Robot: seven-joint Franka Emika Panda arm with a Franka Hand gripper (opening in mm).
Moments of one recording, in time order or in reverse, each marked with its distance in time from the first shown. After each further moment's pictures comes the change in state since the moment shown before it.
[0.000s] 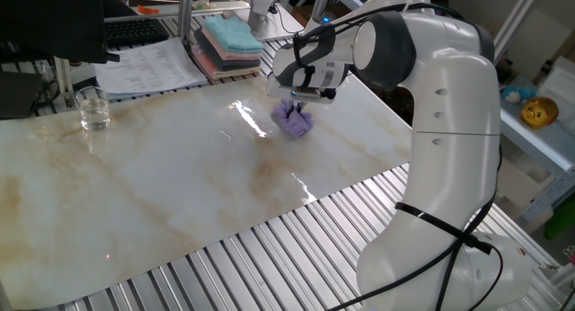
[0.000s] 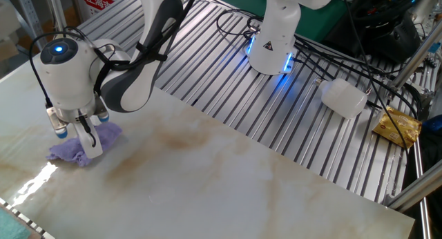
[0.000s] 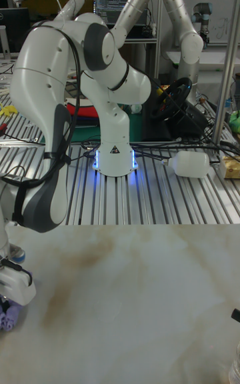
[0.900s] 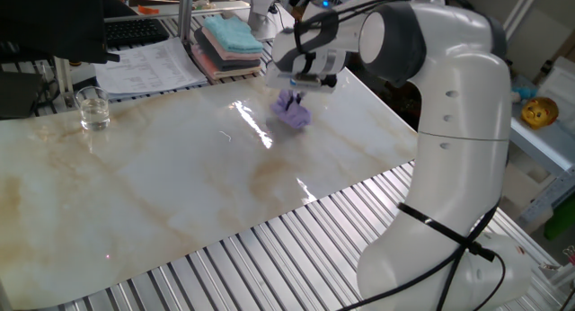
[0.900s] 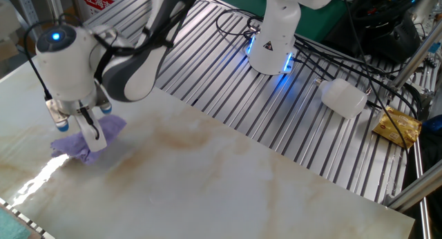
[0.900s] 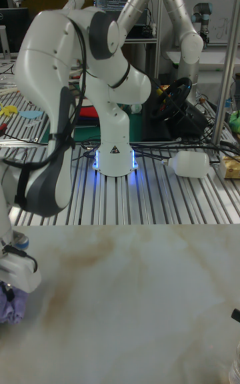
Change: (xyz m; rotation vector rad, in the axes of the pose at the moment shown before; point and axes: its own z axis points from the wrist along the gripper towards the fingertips) arm 0.007 0.015 -0.046 0.012 0.011 -0.053
